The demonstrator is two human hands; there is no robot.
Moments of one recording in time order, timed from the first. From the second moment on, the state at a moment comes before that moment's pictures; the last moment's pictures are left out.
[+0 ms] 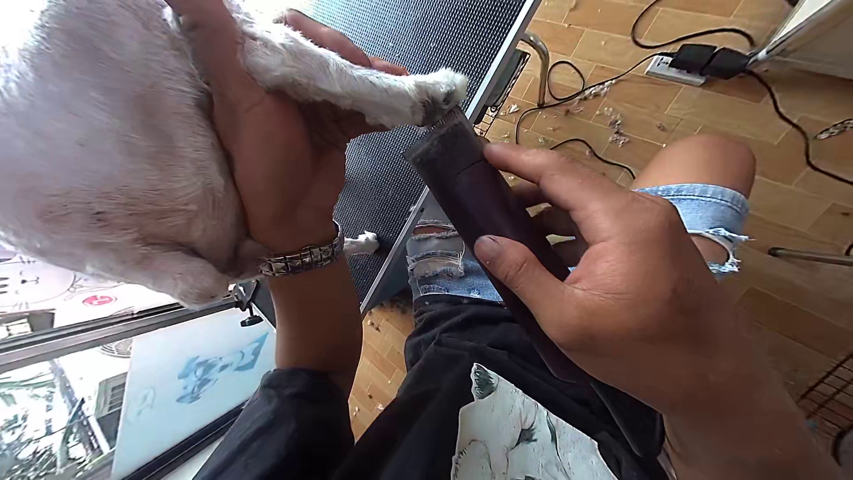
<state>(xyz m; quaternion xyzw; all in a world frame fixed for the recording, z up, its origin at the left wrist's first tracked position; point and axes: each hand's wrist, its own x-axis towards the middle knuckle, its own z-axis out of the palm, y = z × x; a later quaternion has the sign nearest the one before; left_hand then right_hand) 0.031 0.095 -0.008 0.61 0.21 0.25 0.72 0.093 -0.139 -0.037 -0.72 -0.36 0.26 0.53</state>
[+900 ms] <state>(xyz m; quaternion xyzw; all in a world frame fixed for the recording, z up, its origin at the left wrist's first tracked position) 0.032 0.093 -0.005 0.59 0.25 0.27 0.72 0.104 -0.152 -0.065 -0.75 -0.44 0.10 0.48</state>
